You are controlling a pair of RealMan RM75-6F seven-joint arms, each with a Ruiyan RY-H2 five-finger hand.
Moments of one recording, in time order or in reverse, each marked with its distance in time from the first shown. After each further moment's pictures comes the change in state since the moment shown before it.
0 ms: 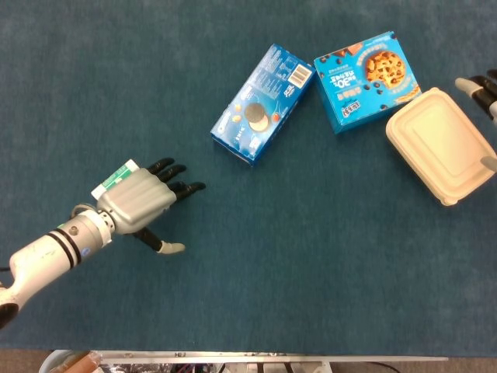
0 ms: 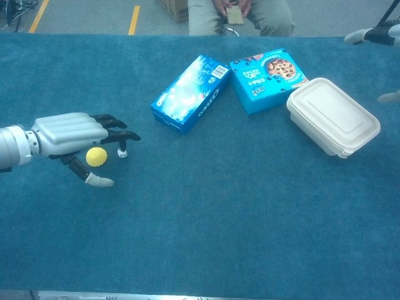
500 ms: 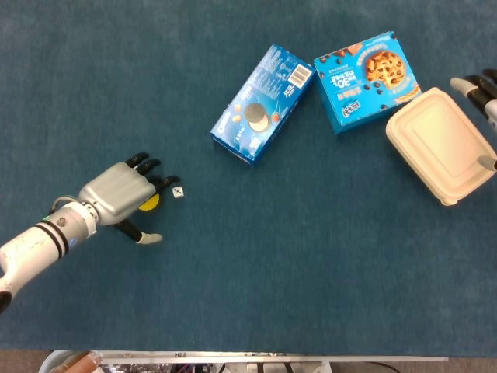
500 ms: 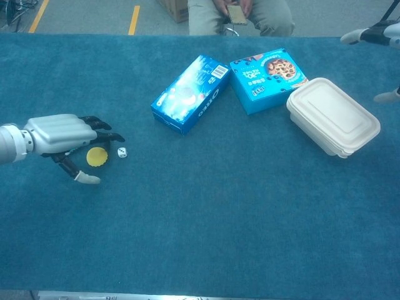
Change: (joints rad) left arm -0.007 0.007 0.018 0.070 -0.082 -0.051 0.072; right arm 0.014 -0.006 0.001 -0.002 0.001 -0.002 -0.007
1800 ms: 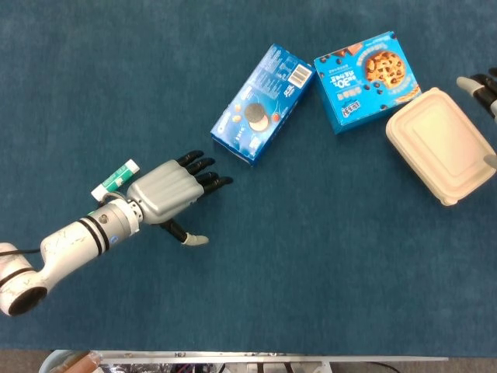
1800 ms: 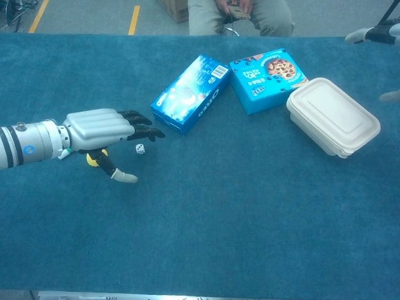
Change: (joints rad) left arm -0.050 -0.107 -0.064 0.005 0.074 0.023 -0.071; right arm 0.016 0.009 -0.032 0.018 -0.008 0.003 0.024
